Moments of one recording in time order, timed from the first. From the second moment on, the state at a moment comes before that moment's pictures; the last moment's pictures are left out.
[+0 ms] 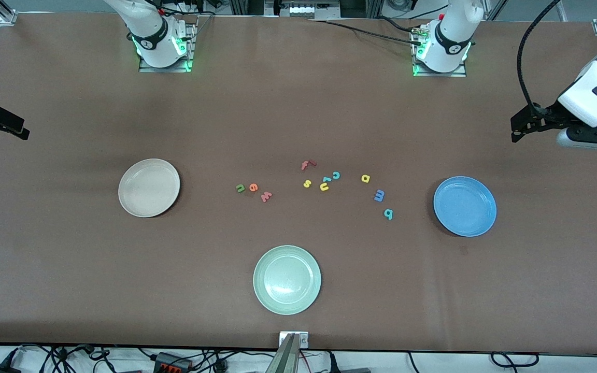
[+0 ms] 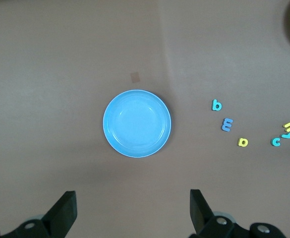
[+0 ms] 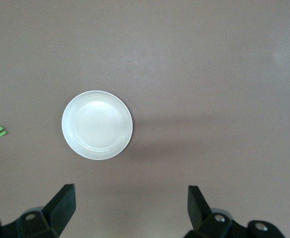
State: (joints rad) left arm -0.05 0.00 -0.03 -1.65 0.04 1.67 0.02; right arm -0.04 0.03 -0.08 -1.62 -0.03 1.63 -0.06
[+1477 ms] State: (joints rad) left arm -0.05 0.00 -0.04 -1.65 0.04 1.67 0.02; right arm -0.04 0.07 -0.07 -1.63 -0.03 1.63 -0.07
